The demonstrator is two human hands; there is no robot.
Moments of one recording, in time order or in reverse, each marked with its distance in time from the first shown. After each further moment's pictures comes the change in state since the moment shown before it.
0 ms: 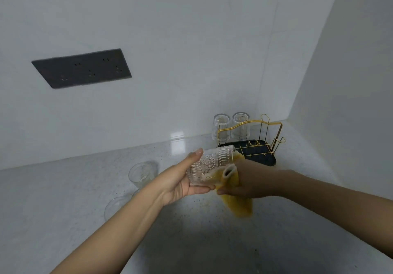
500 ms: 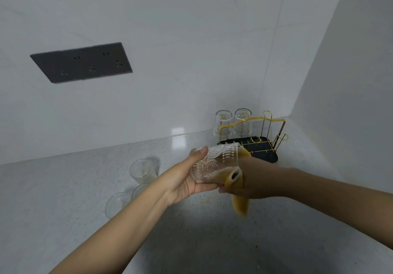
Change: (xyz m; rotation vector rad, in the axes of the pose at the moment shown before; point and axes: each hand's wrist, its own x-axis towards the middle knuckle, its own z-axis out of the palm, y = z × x) left_hand 0.000 -0.001 0.010 -0.115 -0.003 0.018; right_hand -0.001 -0.004 -0.004 -0.124 0.007 -0.136
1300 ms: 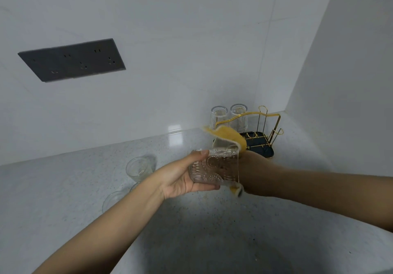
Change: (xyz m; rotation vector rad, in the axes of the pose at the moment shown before) left_hand 0.007 0.003 -0.006 0.032 -0.126 -0.132; right_hand -0.004 0.008 0.015 -0.520 0.219 -0.173
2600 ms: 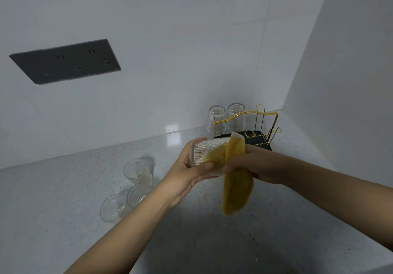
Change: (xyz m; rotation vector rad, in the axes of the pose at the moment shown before) left_hand 0.007 -0.019 0.005 0.039 0.058 0.391; right_hand 0.004 0.003 -0.037 1.529 -0.204 0.748
